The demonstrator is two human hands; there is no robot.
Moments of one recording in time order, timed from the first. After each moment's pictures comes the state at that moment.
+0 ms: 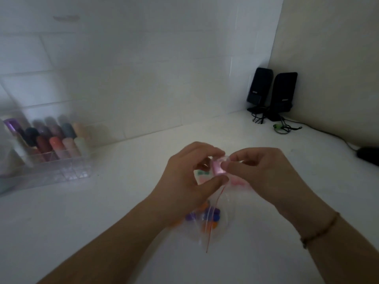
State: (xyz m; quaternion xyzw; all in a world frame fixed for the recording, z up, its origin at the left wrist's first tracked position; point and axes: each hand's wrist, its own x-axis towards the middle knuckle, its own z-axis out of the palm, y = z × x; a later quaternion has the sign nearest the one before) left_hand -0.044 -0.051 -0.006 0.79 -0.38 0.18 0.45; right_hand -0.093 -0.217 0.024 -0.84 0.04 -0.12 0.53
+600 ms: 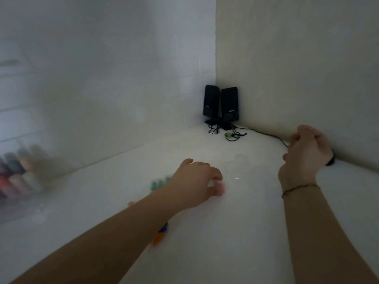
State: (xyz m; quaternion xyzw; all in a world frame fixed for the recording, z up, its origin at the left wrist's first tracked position) left_hand -0.029 -0.177 0.001 0.89 -0.44 0.05 0.08; right_hand -0.092 -0.381 0.023 -0.37 0.23 -0.56 0.70
